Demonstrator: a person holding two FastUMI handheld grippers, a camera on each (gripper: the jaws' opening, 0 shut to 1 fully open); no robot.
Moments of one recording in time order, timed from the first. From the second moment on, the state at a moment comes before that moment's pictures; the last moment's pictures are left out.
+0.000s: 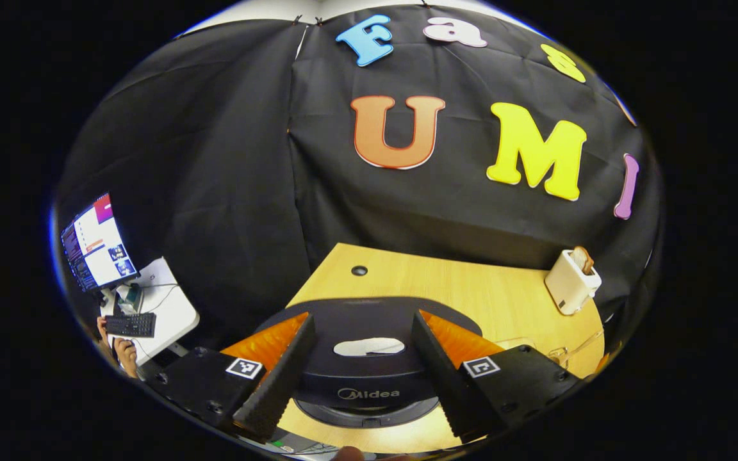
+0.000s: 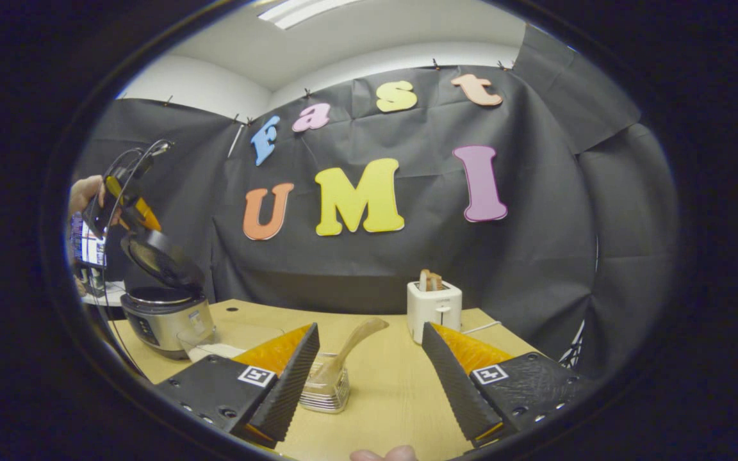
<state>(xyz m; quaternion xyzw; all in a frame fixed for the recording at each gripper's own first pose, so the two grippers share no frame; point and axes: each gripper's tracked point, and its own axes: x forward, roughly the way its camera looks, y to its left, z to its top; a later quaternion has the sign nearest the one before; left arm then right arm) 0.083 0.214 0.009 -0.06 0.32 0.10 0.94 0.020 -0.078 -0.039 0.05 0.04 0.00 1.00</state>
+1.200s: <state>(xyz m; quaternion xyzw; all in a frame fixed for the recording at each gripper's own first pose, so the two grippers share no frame) 0.042 0.200 -0.073 -0.02 0.22 0.12 0.97 0.012 -0.047 -0.056 0.02 0.04 0.04 1.00</state>
